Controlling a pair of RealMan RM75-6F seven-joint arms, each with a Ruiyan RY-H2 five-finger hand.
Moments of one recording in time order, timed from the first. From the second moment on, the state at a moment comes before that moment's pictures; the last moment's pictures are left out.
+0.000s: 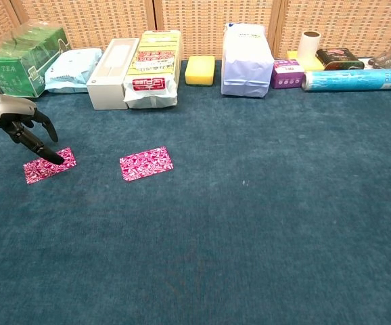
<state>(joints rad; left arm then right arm) -0.91 -1.40 -0.16 -1.61 0.07 0.96 0.73 0.01 -0.89 0.00 -1.65 -1.60 1.53 0.48</state>
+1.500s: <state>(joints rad) -0.97 -1.43 -0.14 -1.64 0.01 0.97 0.76 0.00 -0.89 0.00 -1.64 -1.60 1.54 0.49</state>
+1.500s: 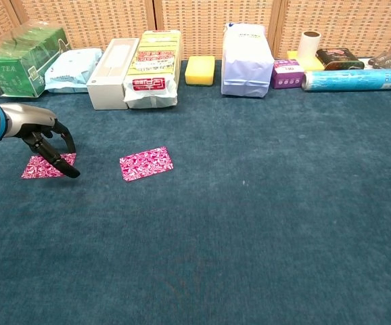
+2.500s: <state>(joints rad) -0.81 -1.38 -0.07 -1.60 0.44 1.02 0.50 0.00 -0.89 0.00 -1.65 -1.60 1.53 0.48</state>
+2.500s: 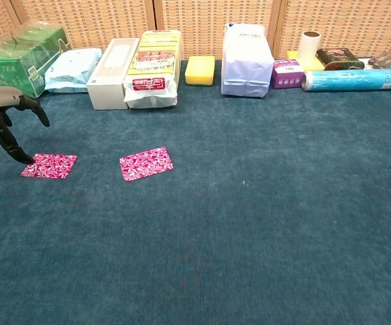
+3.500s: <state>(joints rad) -0.66 -1.48 -0.06 -1.39 0.81 0.90 0.29 0.01 -0.88 -0.01 -1.65 -1.60 1.54 0.50</state>
